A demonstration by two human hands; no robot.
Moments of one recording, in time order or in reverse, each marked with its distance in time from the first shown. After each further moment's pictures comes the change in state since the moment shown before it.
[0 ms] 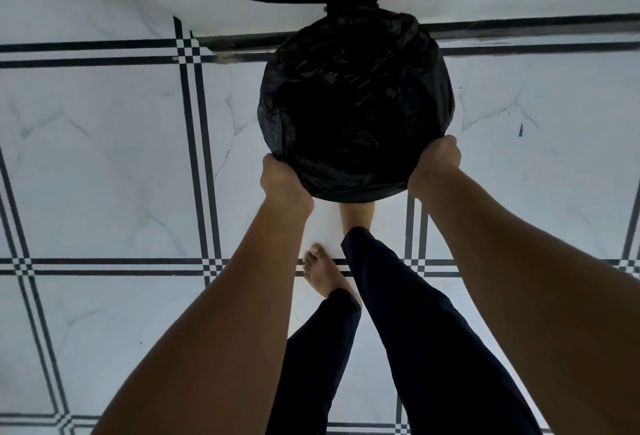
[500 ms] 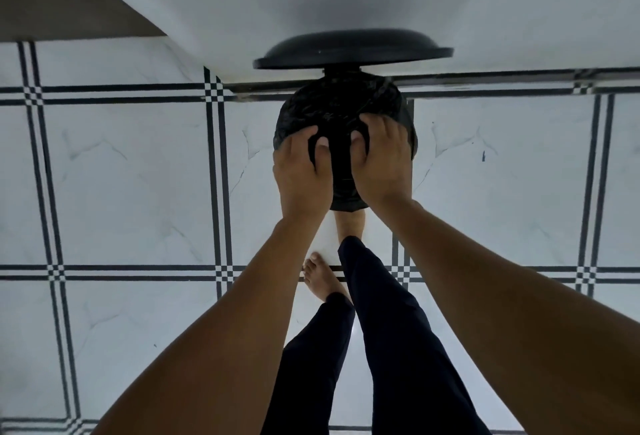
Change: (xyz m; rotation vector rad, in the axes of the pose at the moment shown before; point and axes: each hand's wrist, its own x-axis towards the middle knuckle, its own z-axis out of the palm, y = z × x) left_hand -0.128 0.028 -0.005 0.892 -0.128 1.180; right_hand -0.131 -0.023 -0.017 -0.820 -0.087 -1.312
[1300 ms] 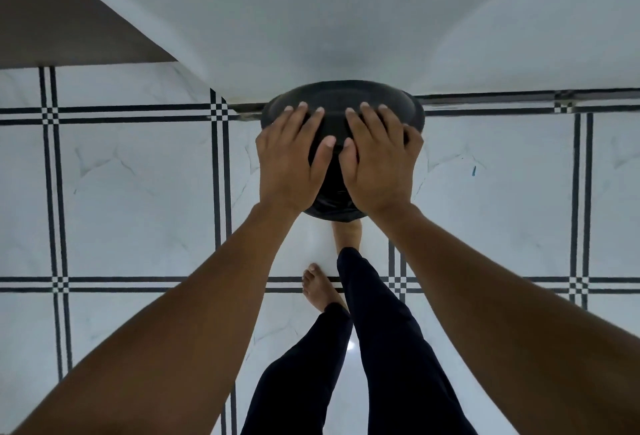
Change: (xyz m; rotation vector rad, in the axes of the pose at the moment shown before) left_hand 0.026 0.020 -0.034 0.444 -0.038 0.452; right_hand -0.001 -0.021 -0.039 -0.311 0.157 -0.231
